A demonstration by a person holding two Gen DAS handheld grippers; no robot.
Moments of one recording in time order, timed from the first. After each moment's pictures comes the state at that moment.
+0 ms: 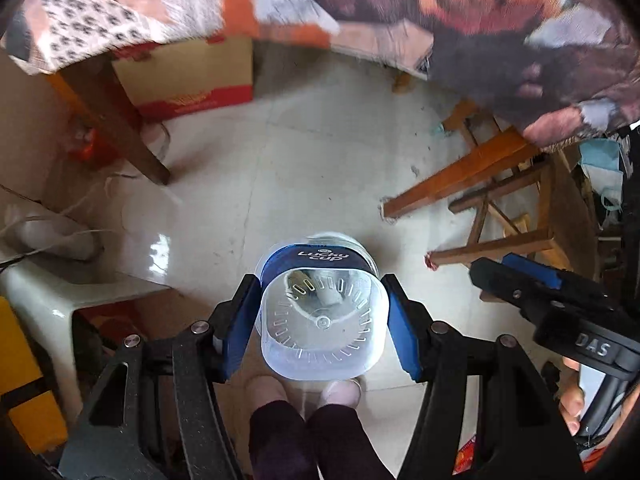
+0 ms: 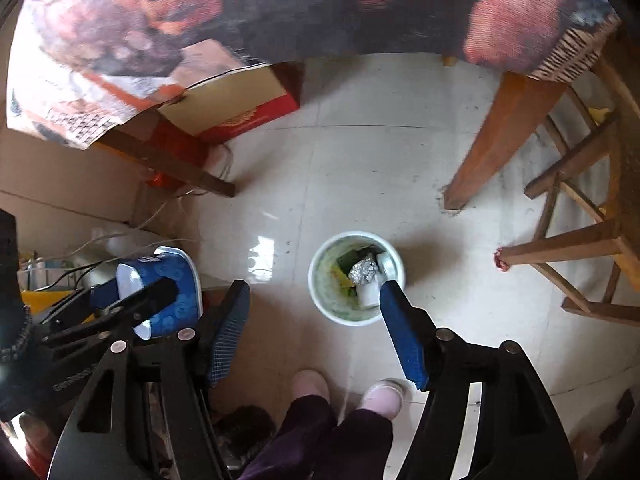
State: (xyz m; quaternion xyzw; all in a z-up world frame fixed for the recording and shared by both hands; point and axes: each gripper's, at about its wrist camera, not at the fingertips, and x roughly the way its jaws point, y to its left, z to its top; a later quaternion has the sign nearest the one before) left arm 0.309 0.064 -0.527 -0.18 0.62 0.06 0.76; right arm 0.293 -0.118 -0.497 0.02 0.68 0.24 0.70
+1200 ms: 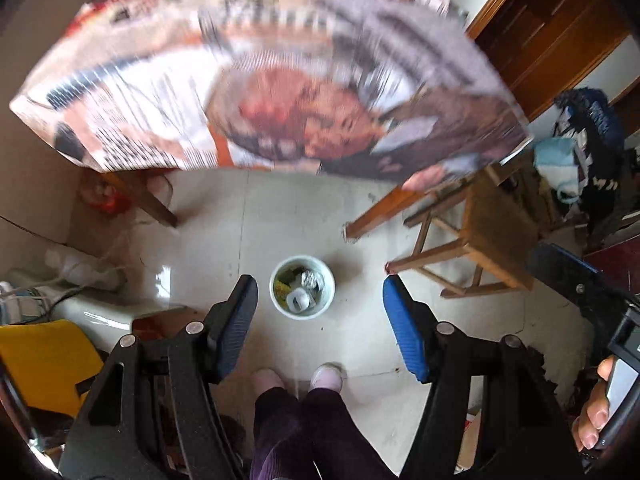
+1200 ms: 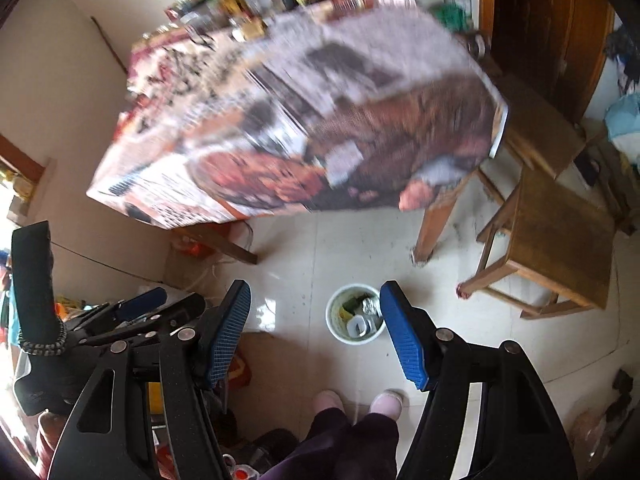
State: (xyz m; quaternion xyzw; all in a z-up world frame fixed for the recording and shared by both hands) left arm 0.289 0.045 -0.290 -0.15 0.58 0.03 0.80; right arm 0.273 -0.139 -0.239 0.05 0.58 0.21 0.78
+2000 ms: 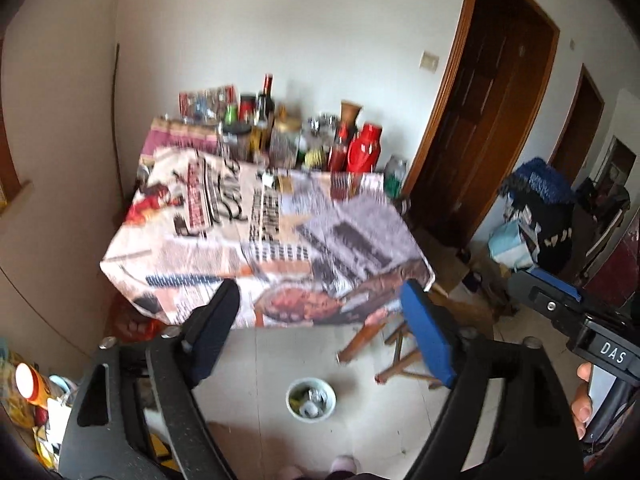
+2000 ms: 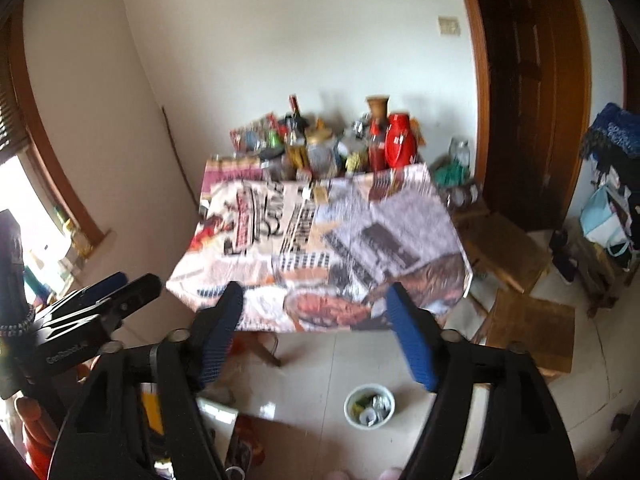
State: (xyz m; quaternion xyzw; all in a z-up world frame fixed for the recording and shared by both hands) left arm 0.198 0.088 -0.028 -0.10 0.34 0.01 0.94; right arm 0.200 -0.125 -0.027 0.07 0.37 0.21 0.90
